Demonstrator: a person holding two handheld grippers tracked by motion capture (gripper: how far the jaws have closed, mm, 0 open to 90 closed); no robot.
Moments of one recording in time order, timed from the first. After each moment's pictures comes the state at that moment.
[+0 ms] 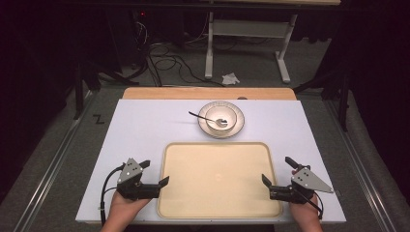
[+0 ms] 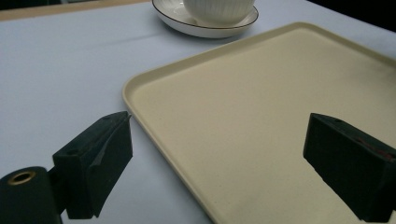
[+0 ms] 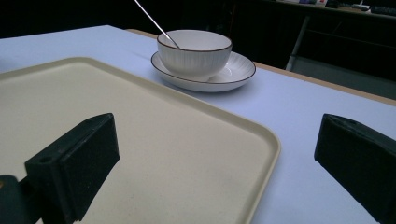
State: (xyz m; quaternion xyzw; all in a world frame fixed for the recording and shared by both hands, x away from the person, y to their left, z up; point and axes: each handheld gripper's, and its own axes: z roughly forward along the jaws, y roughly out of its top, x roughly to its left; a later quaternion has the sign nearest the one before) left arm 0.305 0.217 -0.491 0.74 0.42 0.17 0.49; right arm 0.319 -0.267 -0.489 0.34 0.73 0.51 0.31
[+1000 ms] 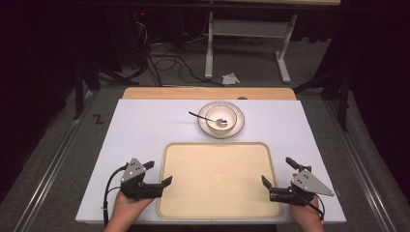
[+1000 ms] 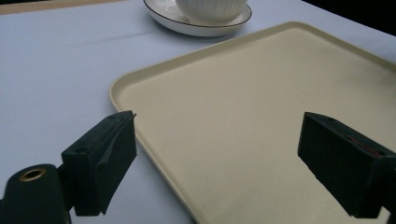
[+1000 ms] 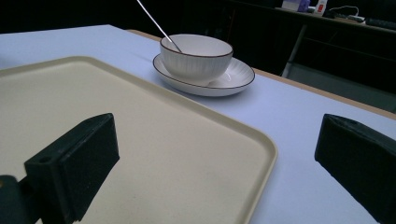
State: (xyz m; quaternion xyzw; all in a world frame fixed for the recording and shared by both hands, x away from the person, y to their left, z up) left arm 0.306 0.209 -0.493 0.75 0.41 0.17 0.49; right arm 0.312 -0.265 -0.485 0.32 0.73 0.50 0.33
